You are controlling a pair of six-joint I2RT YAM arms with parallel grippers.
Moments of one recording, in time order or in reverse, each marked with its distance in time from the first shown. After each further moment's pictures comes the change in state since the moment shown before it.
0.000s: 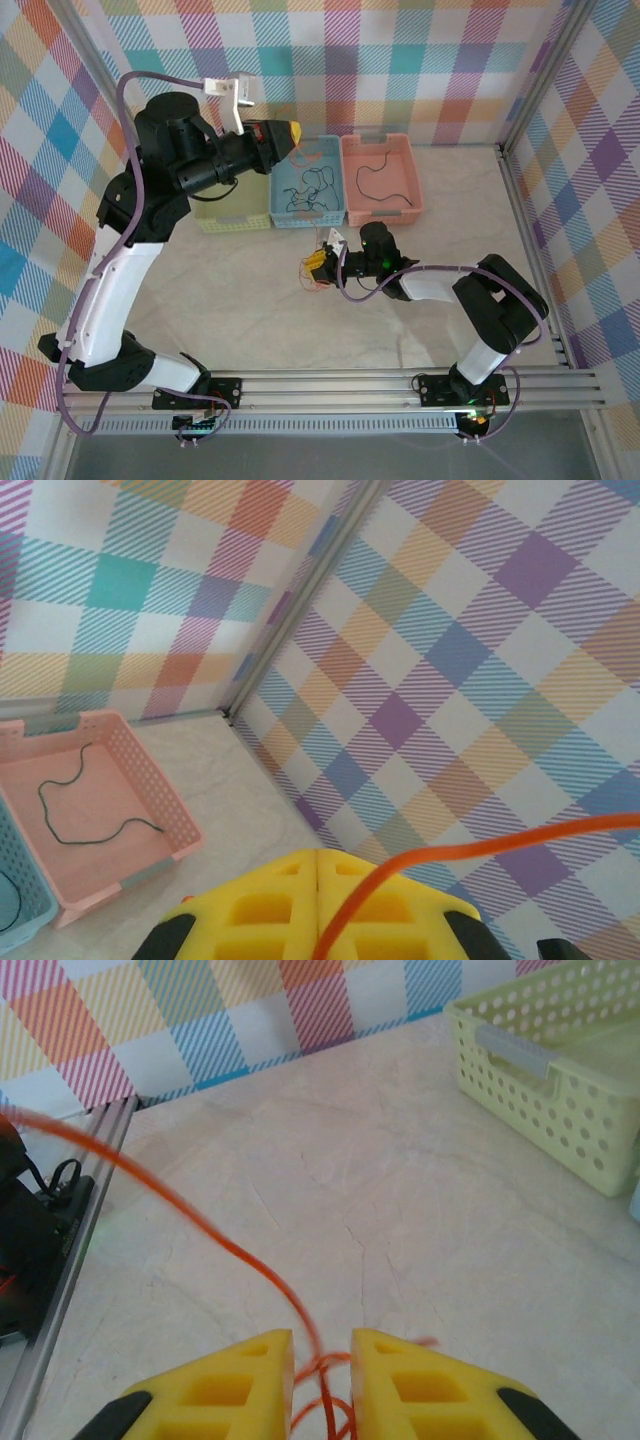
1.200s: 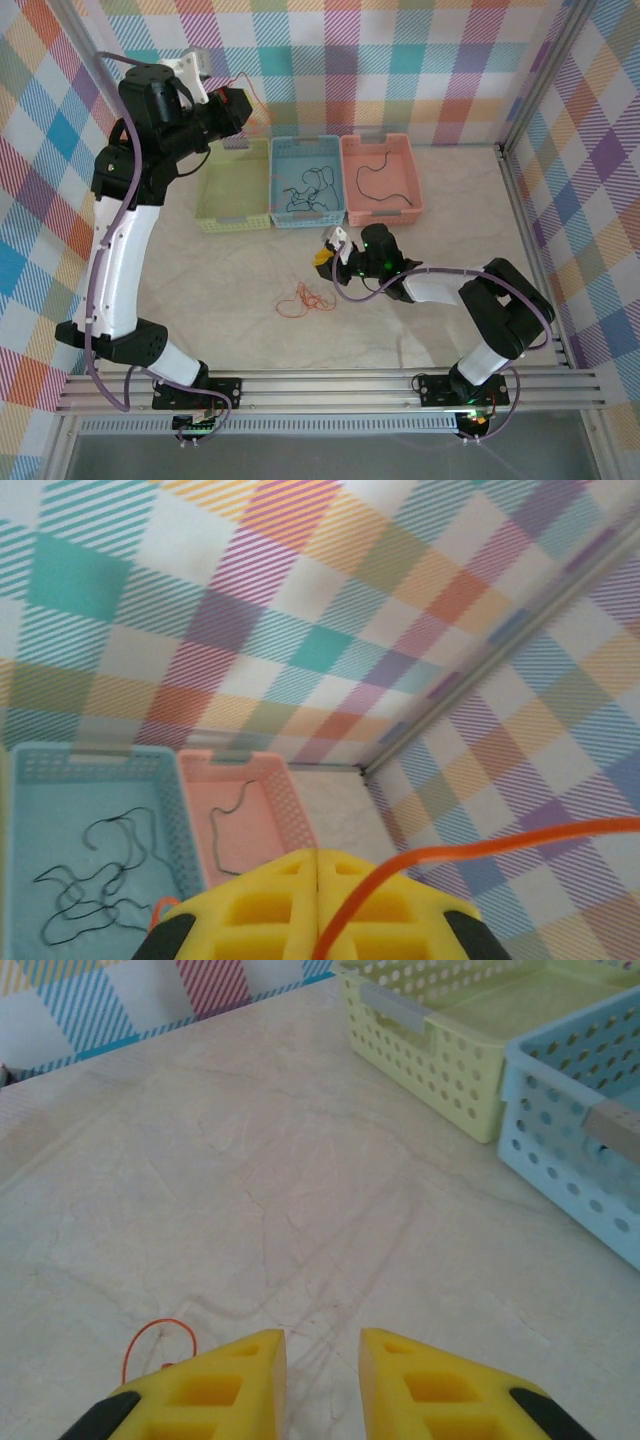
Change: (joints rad) left arm 0.286 0.120 0.085 -0.068 -0.066 -0.014; right arm 0.000 -0.042 -0.024 -0.069 0.216 -0.050
